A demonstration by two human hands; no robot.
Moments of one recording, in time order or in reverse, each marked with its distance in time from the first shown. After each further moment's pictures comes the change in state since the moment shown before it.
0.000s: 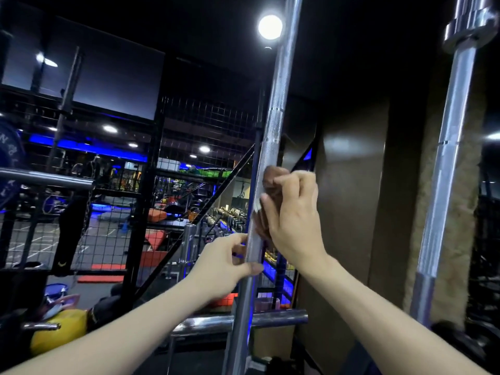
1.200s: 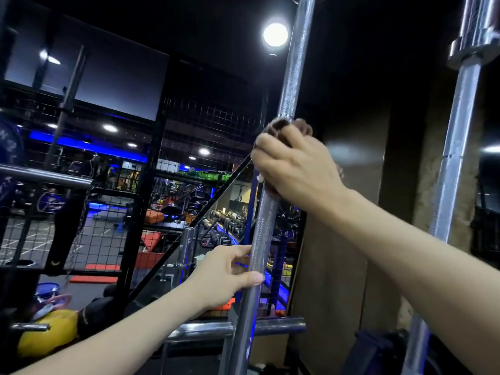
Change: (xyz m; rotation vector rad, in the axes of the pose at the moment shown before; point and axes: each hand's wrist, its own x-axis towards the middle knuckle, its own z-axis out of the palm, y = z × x) left_hand 0.000 -0.009 -0.007 -0.138 -0.124 -0.036; right_hand 0.095 0.010 -0.013 -0.598 -0.113 -0.828
